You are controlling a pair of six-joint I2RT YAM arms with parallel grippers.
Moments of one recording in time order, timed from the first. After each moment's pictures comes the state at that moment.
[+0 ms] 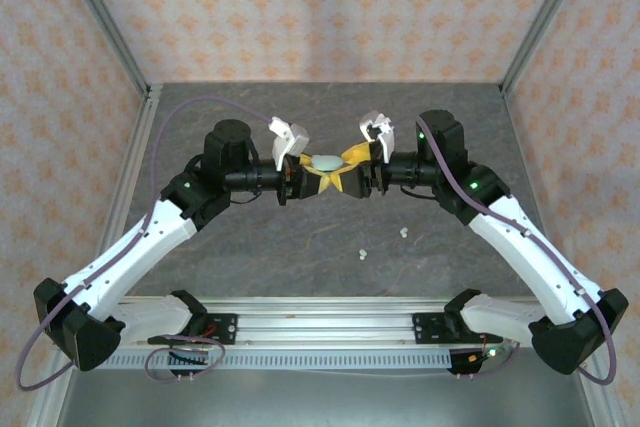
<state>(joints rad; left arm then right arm) -0.57 1.15 1.11 -0.28 0.71 -0.16 0.57 1.12 1.21 -0.47 -0.71 0.13</state>
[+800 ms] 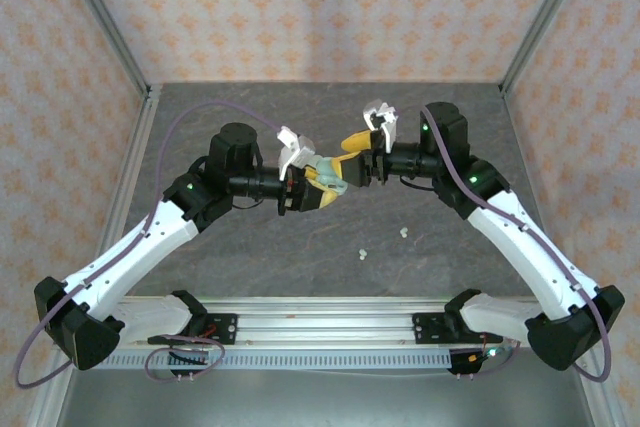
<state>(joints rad) -0.60 1.15 1.12 -0.34 0.82 -0.14 0.54 1.14 1.23 -0.39 -0.76 0.16</state>
